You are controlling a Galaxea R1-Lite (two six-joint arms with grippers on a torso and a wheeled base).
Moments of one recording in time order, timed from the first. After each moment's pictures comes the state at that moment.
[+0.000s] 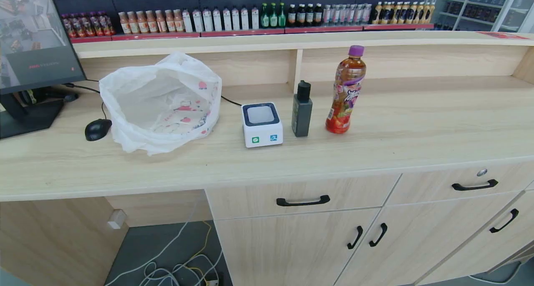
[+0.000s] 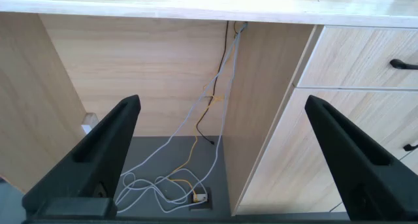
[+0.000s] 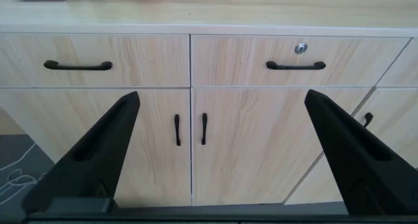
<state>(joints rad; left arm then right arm) 0.00 0.00 0.00 0.00 0.00 0.00 0.00 0.09 -0.24 0.11 0.01 -0.08</state>
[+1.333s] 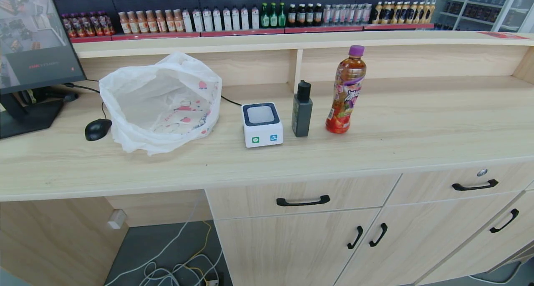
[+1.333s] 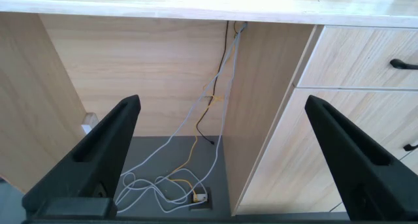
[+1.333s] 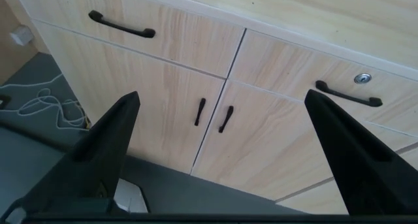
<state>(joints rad) 0.00 0.00 0.00 0.00 0.00 0.00 0.10 0.45 -0.35 0.05 0.15 -0.27</state>
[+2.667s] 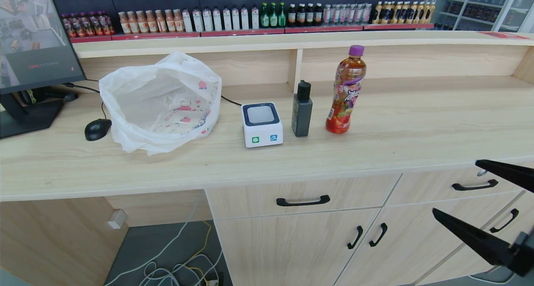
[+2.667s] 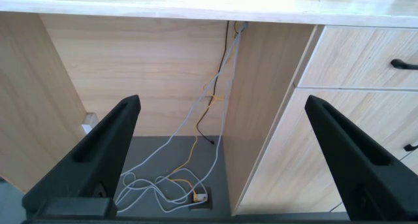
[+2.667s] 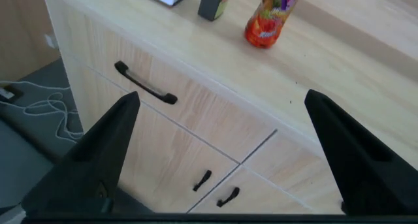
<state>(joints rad) 0.00 0.00 0.00 0.00 0.00 0.00 0.39 0.99 -0.35 -0.59 0.10 -0.40</state>
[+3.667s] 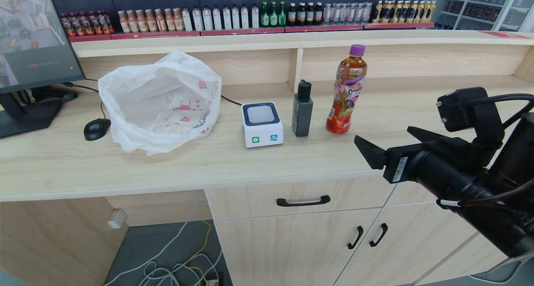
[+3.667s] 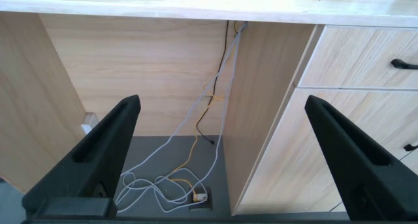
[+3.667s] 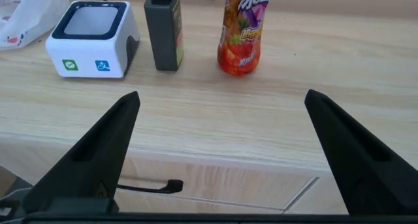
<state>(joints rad) 0.00 0.00 0.00 0.00 0.00 0.00 0.63 1.49 -0.59 -0.91 -0.45 -0.07</state>
